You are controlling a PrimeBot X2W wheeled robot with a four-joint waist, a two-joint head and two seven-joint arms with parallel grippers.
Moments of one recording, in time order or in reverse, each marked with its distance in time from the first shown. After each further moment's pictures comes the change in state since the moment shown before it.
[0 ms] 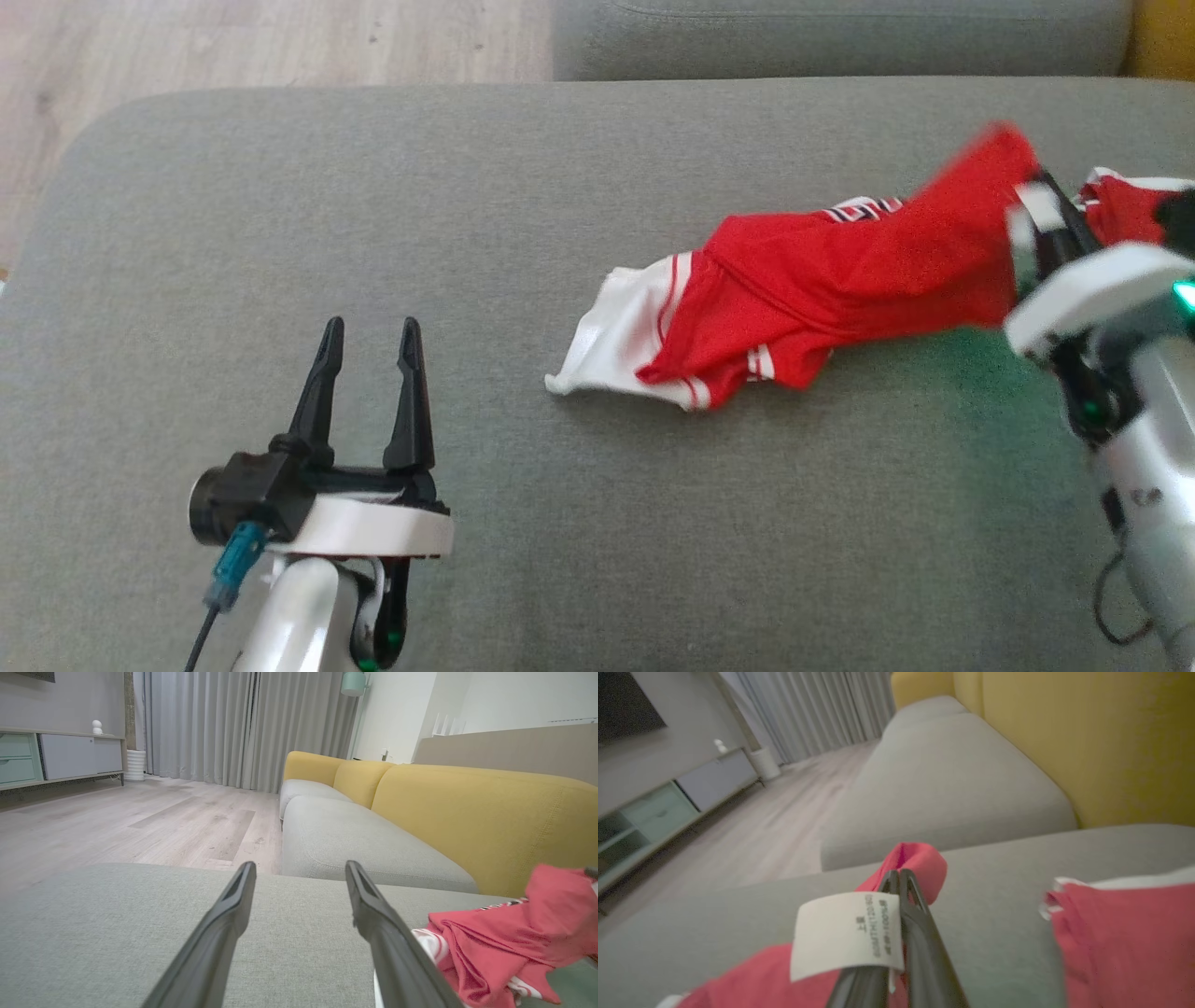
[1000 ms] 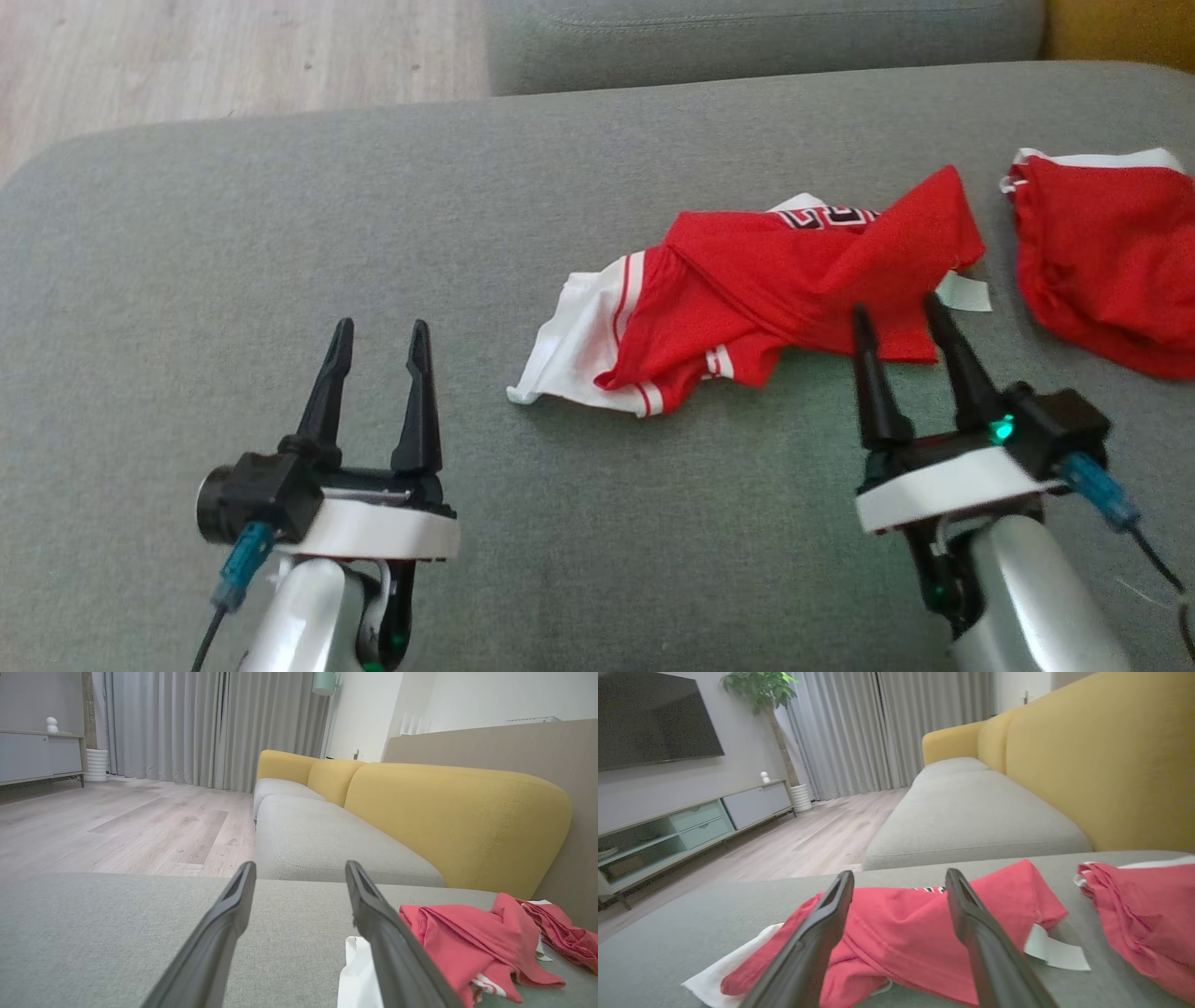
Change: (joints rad) left arm 0.000 0.000 -0.005 0.003 0.010 -0.010 0.000; right arm 0.463 0.267 -0.131 -0.486 -0.422 0.000 -0.161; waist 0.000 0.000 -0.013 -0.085
